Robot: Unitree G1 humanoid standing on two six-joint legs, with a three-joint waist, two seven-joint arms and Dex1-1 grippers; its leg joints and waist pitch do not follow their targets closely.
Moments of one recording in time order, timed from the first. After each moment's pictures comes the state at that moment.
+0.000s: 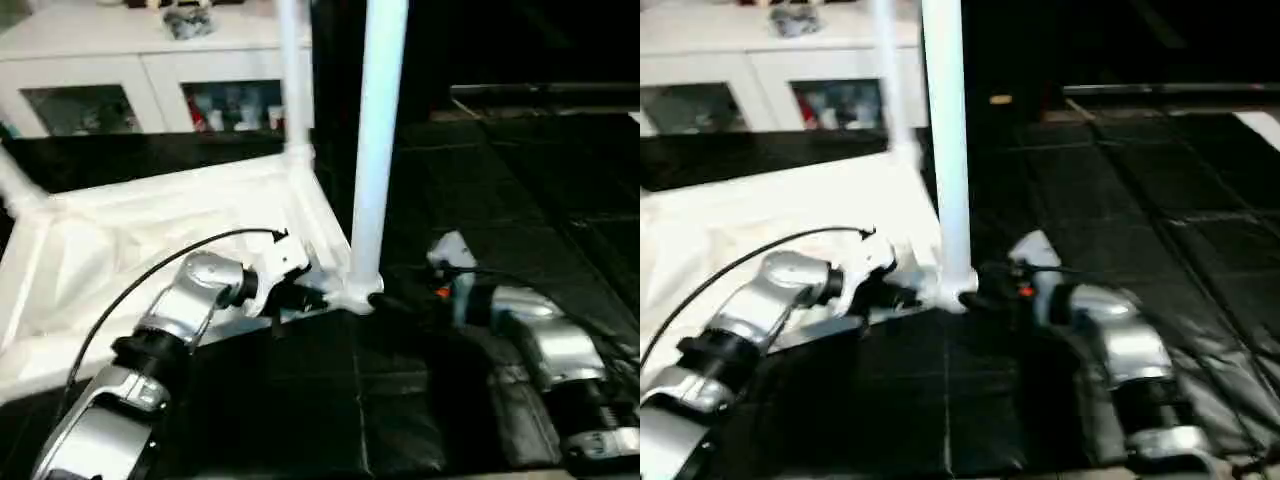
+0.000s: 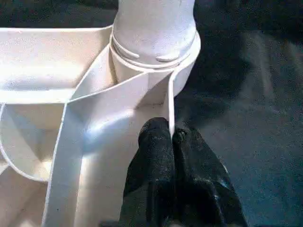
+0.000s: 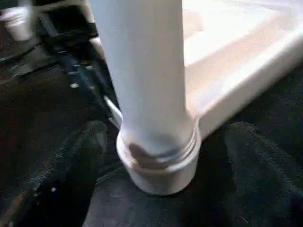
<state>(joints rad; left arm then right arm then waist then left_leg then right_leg) -0.62 0.37 -0.34 0.56 0.01 0.16 -1.26 -0.41 -0.42 0.08 0.39 0.22 0.23 1.19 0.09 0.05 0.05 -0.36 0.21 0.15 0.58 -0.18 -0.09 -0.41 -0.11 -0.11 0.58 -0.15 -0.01</state>
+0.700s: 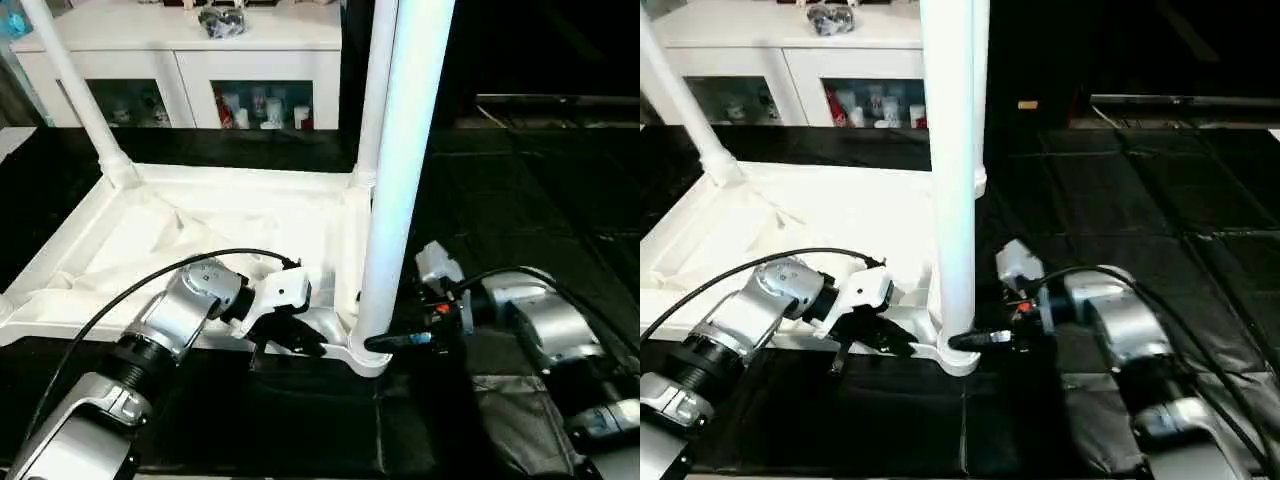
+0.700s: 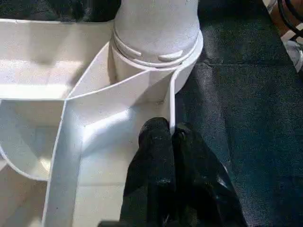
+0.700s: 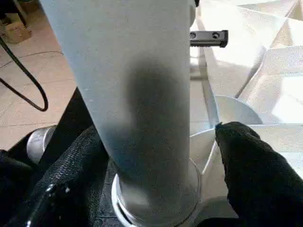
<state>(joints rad) -0.59 0.42 -0.42 0.48 0.01 0.10 -1.44 -0.51 -0.42 0.22 0.49 0.23 0.16 1.48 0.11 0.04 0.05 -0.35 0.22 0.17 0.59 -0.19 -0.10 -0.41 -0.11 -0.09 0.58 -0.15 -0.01</state>
